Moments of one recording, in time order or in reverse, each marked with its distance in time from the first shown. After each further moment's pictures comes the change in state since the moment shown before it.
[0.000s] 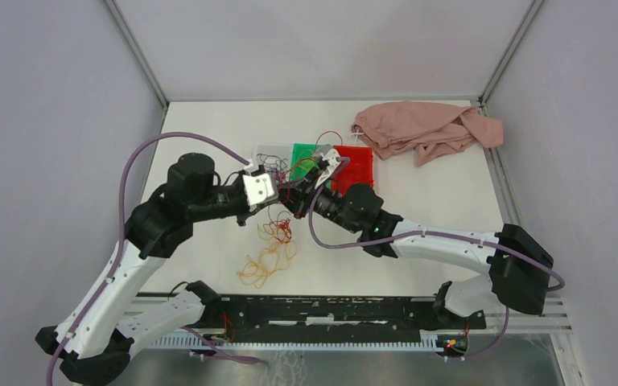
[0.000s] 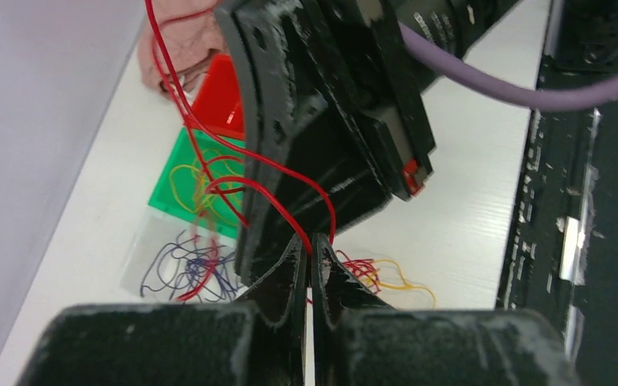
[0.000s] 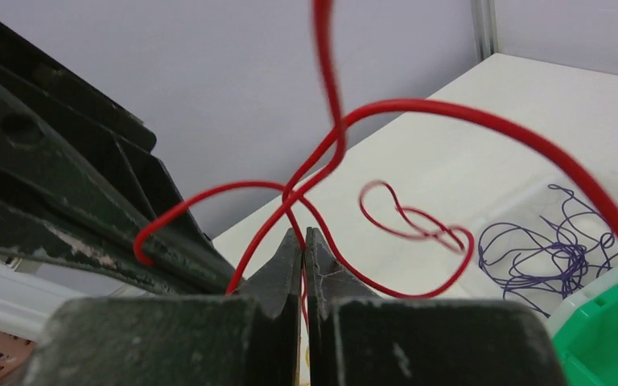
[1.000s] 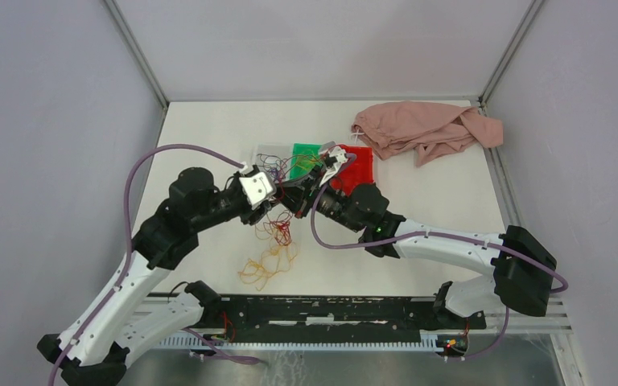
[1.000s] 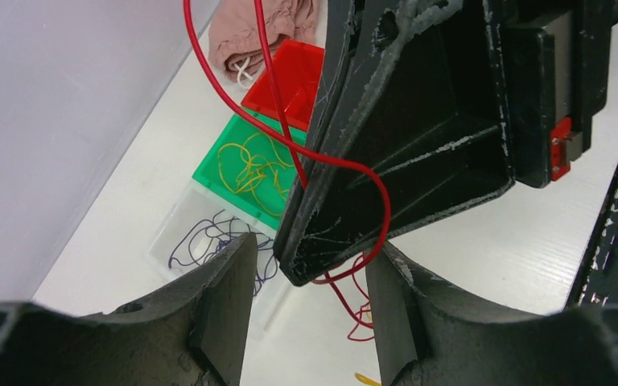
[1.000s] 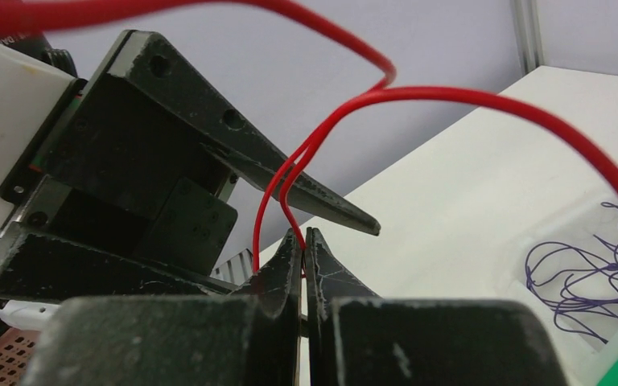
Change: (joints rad) left arm 0.000 -0.106 -0.206 0.210 -0.152 -0.074; right arm 0.000 -0.029 -0.003 0.047 -0.040 0.084
